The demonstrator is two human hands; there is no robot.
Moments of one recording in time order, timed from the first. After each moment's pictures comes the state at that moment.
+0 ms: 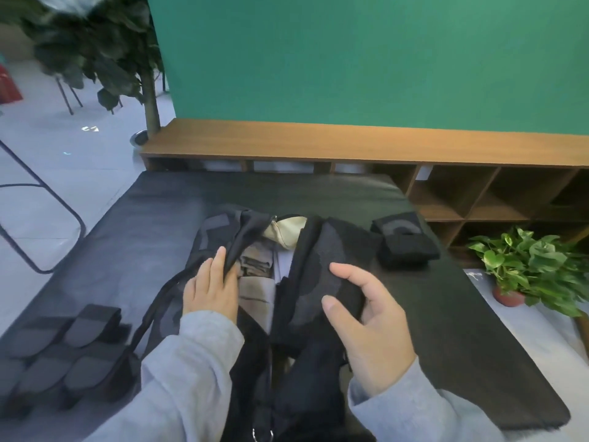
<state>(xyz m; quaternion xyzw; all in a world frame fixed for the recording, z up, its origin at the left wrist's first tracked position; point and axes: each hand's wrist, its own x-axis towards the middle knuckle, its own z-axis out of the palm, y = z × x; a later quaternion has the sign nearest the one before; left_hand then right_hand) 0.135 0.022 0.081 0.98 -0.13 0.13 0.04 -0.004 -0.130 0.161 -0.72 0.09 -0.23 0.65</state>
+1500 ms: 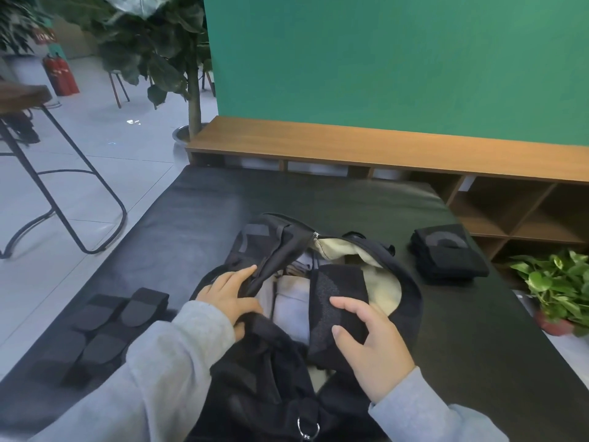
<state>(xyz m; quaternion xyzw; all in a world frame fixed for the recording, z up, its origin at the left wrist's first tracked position) 0.155 0.101 0.082 0.94 -0.33 -0.01 0.03 0.021 -0.109 0.126 -0.87 0.10 -0.08 0.48</state>
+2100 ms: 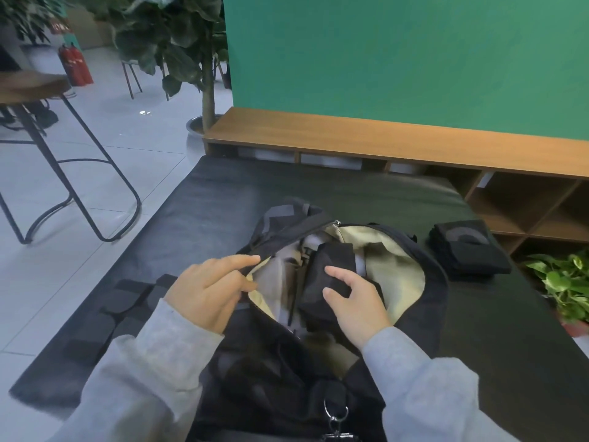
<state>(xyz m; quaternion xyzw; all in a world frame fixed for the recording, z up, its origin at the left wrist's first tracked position) 0.126 0.146 0.124 0.82 -0.43 0.29 0.24 0.072 -0.079 0.125 -0.85 0.14 -0.02 0.51</state>
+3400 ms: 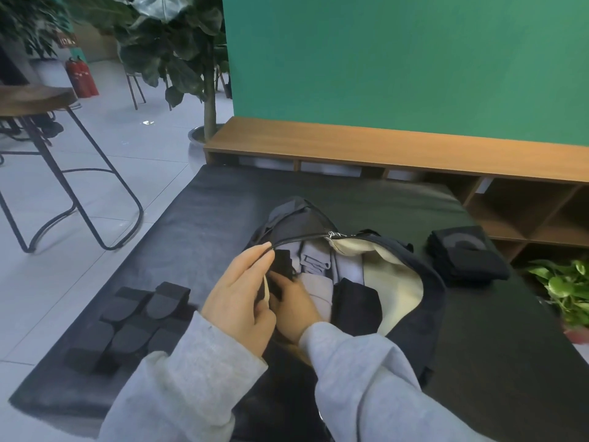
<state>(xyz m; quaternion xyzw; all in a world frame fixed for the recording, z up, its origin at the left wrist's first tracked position) 0.071 0.094 0.171 0.90 -0.18 0.09 0.39 0.121 -0.016 0.085 -0.86 0.06 0.07 0.50</state>
